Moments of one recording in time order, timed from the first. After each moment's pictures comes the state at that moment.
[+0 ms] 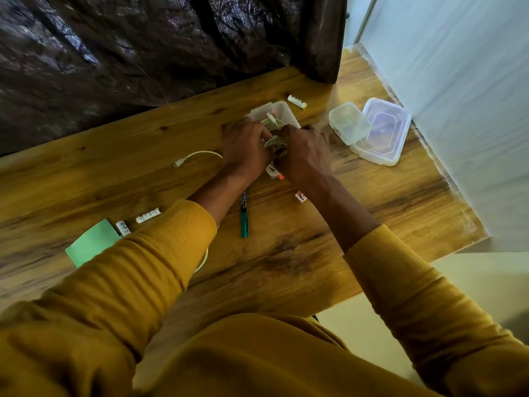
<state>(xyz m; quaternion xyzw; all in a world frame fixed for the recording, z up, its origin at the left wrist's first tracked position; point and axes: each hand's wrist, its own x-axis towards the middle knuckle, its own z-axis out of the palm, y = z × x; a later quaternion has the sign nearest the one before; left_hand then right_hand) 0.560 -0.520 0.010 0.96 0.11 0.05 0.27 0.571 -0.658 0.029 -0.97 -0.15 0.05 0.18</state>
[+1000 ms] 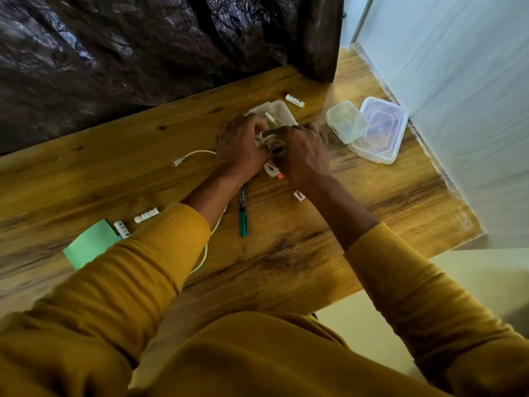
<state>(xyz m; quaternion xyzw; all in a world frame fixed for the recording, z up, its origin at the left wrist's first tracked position) 0.562 -0.510 -0.003 0.95 0.11 0.03 0.29 0.575 -0.659 0.021 -0.97 -0.17 0.02 0.16</state>
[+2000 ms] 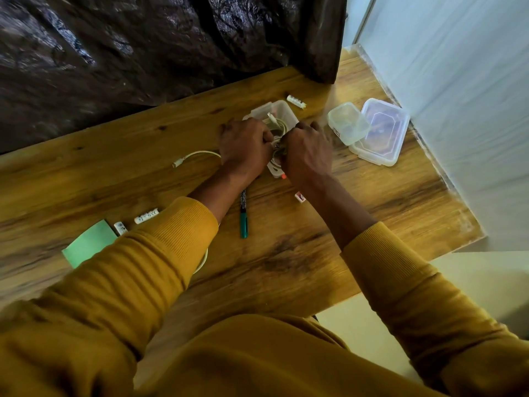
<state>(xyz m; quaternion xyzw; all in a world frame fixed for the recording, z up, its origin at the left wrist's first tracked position) 0.566 -0.517 0.007 0.97 0.10 0.06 0.22 0.577 -0.651 0.028 -0.98 -0.15 0.00 0.09</state>
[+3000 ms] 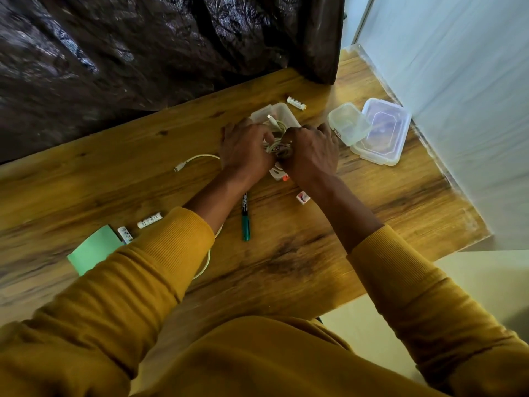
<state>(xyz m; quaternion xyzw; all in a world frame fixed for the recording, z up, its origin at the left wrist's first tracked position) 0.560 -0.517 0.011 0.97 0.09 0.03 0.21 0.577 -0.659 0.026 -0.98 -0.11 0.02 0.13</state>
